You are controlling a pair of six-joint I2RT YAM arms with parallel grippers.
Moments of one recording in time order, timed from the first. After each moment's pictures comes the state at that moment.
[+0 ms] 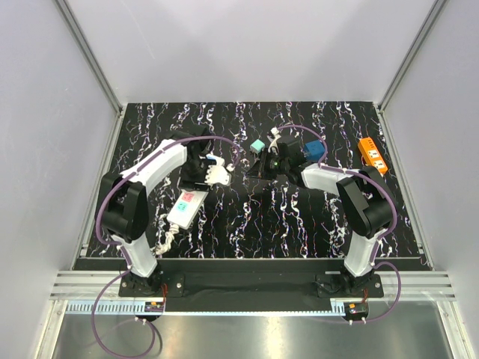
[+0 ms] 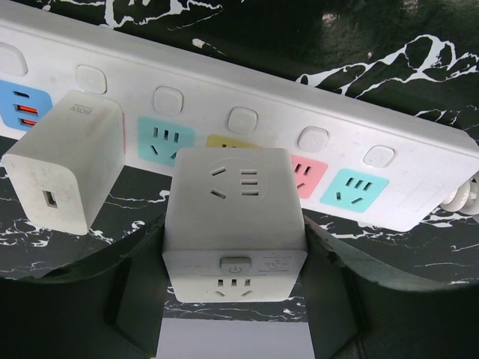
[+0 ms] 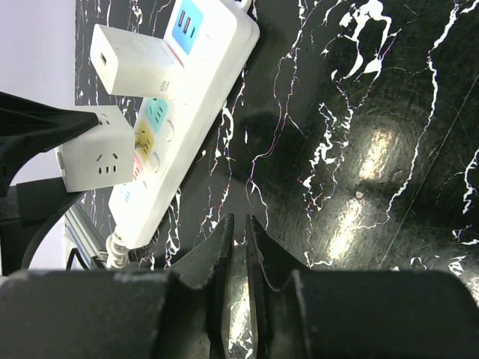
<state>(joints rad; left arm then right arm) -0.40 1.77 1.40 -1.09 0.09 1.33 0.50 1.84 1.05 0.20 -0.44 0.70</state>
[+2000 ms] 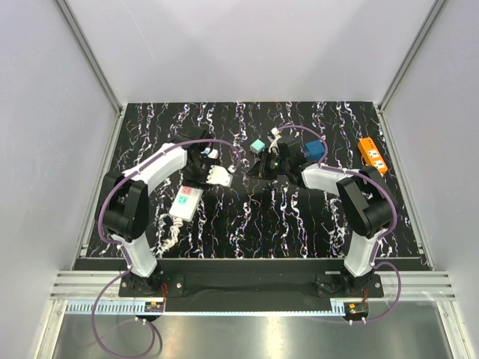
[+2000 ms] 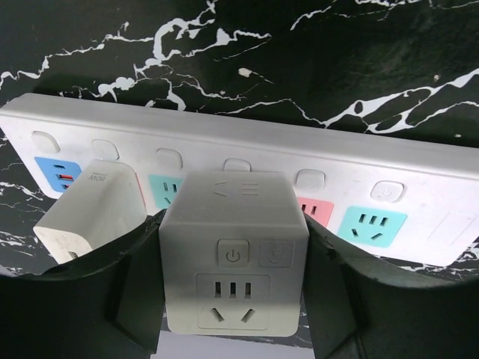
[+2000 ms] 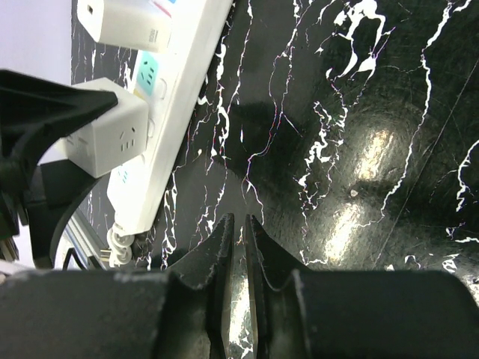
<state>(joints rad) -0.40 1.77 1.33 -0.90 0.10 1.42 0.49 1.84 1.05 0.20 -0.44 0.69</state>
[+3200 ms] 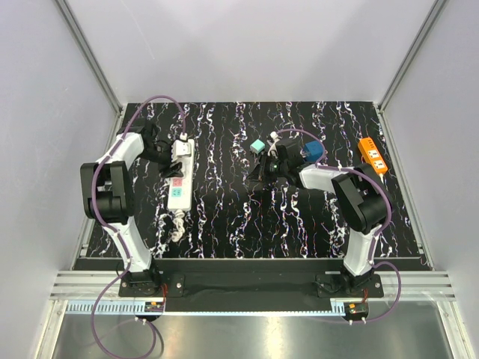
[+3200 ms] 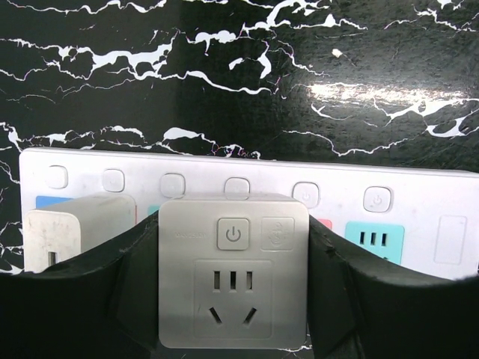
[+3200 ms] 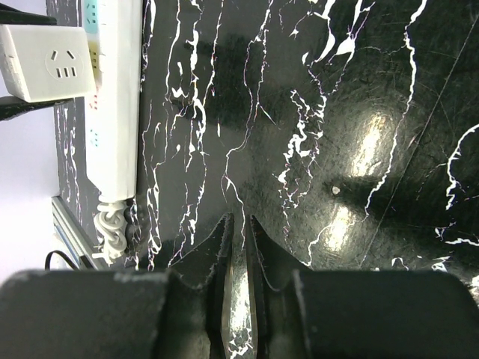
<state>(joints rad) 0.07 1.90 1.42 -0.91 0.77 1.53 0.49 1.89 1.05 0.20 -0.44 0.69</state>
